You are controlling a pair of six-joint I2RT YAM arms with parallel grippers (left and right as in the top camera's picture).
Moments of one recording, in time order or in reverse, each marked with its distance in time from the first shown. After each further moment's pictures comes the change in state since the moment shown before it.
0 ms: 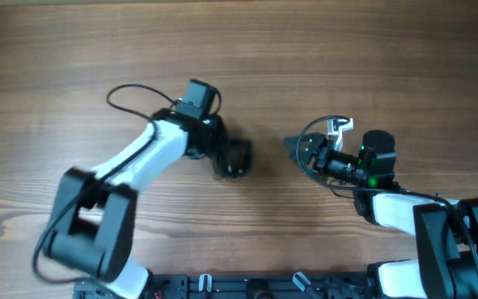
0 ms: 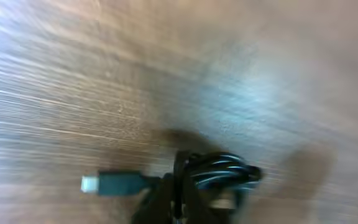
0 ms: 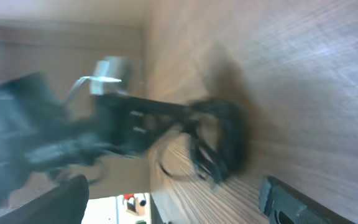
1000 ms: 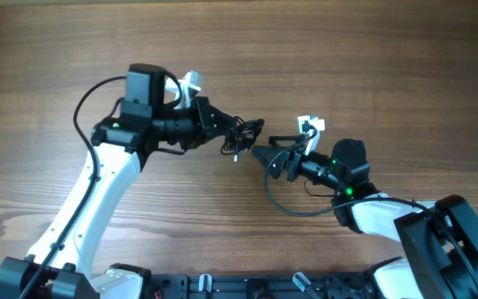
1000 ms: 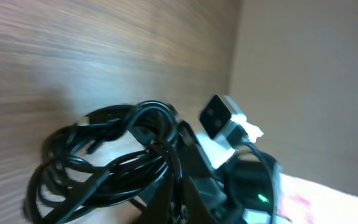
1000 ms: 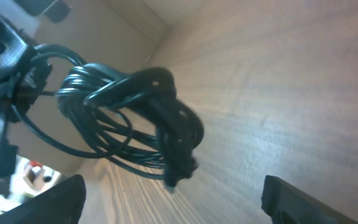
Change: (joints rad) left arm 0.159 -0.335 -0.001 0.012 0.689 0.017; right arm 0.264 0.002 -0.001 0.259 0.272 -0.423
